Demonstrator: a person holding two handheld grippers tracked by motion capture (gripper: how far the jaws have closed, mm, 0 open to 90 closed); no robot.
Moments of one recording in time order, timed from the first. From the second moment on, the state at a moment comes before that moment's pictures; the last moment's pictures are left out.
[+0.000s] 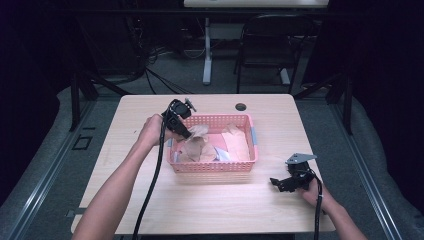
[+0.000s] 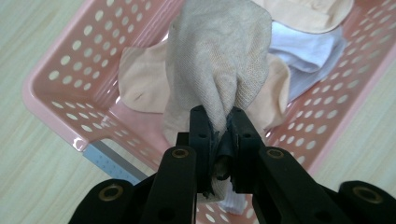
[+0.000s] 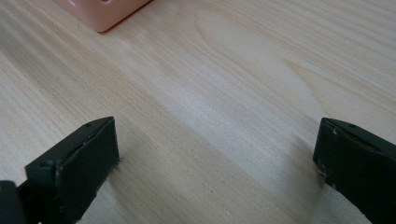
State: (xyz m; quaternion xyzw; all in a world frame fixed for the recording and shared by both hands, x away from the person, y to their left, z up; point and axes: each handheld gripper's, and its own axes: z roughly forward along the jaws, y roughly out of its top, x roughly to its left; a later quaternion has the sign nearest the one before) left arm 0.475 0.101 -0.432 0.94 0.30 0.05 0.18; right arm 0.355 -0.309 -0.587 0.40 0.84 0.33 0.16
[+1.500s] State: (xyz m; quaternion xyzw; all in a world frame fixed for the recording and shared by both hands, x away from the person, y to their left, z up) left arm 0.462 0.131 -0.328 0.94 0.30 0.07 0.16; right arm 0.355 -0.308 -0.587 0.40 0.84 0.33 0.16
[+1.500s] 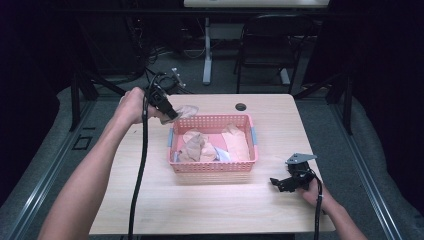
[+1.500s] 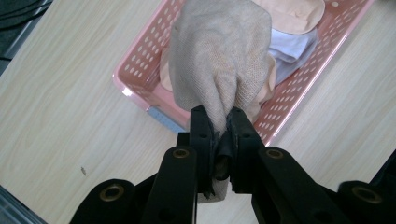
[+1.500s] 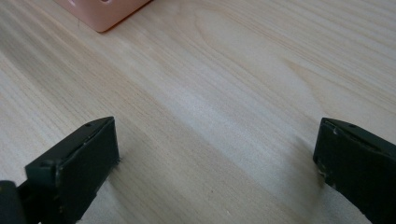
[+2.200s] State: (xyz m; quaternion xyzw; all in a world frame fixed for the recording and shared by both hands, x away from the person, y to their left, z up) left arm 0.452 0.213 -0.328 0.91 0.36 0.08 0.16; right arm 0.355 -0.308 -0.587 0.40 0.84 0.33 0.16
